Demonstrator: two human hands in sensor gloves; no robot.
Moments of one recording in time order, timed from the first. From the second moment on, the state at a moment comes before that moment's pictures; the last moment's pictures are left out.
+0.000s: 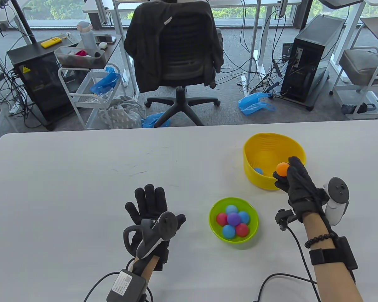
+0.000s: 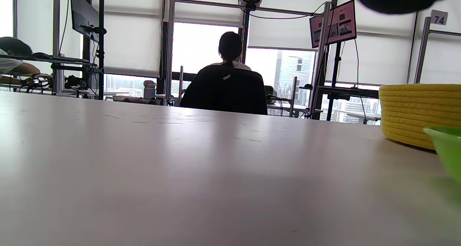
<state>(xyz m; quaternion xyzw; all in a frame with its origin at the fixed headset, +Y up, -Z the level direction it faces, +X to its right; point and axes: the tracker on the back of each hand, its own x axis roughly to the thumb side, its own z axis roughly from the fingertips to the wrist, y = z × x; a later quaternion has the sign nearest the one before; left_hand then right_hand) -0.138 -0.710 -0.347 0.07 -0.02 0.07 0.99 0.309 -0.709 -0.422 0.00 -0.05 0.69 0.72</state>
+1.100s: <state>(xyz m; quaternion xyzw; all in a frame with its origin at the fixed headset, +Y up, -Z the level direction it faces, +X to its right) -0.136 -0.710 -0.345 0.06 -0.04 0.11 0.99 0.161 -0.685 -0.370 0.27 -0.05 0.94 0.20</state>
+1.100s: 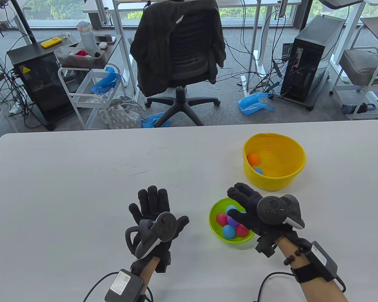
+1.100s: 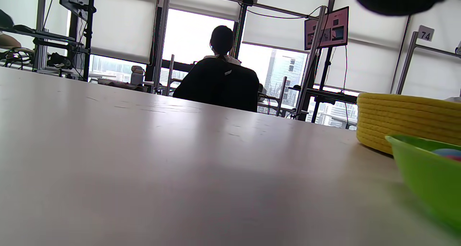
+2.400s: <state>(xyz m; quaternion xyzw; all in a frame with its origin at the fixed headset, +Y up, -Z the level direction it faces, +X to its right) -0.134 -0.708 -0.341 0.07 -0.04 0.11 0.99 0.123 -0.723 -0.362 0.26 -0.05 0.96 0.00</state>
